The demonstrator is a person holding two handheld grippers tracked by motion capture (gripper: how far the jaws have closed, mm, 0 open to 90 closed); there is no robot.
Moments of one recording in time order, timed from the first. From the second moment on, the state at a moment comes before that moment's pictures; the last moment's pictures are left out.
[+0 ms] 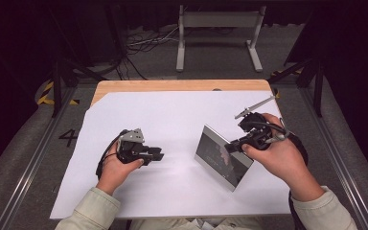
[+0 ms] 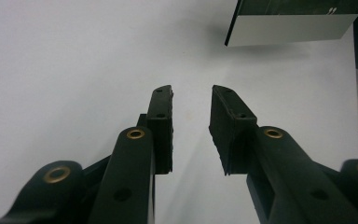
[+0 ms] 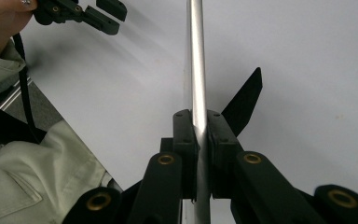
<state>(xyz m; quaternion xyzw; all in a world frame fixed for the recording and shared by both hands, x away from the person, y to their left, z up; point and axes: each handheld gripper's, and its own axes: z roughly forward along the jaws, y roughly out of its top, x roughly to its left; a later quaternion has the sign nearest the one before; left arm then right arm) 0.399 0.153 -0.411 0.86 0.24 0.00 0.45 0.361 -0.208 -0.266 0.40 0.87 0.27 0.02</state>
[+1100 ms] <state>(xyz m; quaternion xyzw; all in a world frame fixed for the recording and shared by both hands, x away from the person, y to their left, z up) 0.397 0.168 -0.412 0.85 0.26 0.01 0.46 0.404 -0.191 -0.250 0.19 0.94 0.27 0.03</state>
